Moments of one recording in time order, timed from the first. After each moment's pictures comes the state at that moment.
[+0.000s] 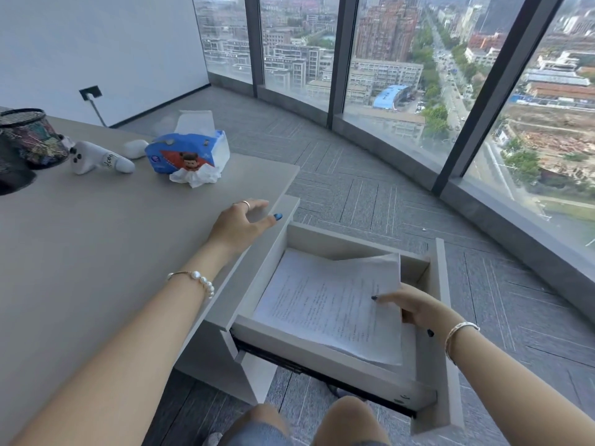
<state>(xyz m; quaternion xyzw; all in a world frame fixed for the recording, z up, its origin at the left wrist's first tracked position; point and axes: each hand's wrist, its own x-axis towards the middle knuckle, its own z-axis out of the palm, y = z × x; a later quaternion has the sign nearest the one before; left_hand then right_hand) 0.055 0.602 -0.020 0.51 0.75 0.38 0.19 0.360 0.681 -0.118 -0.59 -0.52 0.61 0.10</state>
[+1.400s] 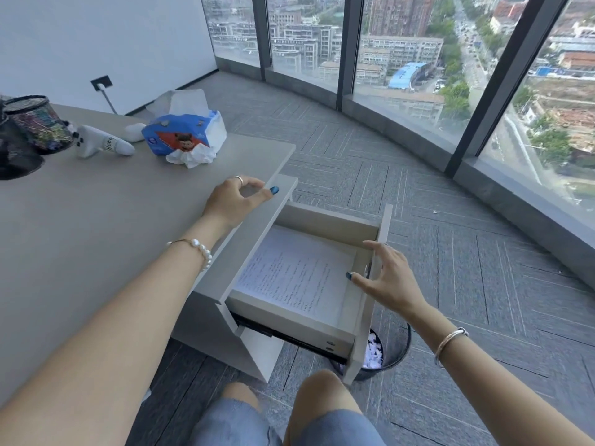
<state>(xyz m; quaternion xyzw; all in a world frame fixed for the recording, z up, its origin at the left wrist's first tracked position) 0.062 0.606 -0.020 0.49 0.77 0.38 0.17 0.353 0.636 -0.103 -0.49 -0.80 0.27 0.22</state>
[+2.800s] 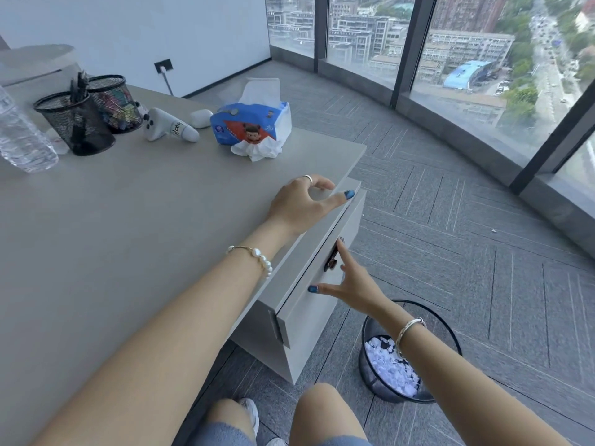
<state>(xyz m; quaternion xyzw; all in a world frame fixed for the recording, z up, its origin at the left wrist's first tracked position) 0.059 0.605 -0.017 0.48 0.76 0.40 0.19 0.201 0.636 -0.138 -0.35 -0.81 0.45 0.13</state>
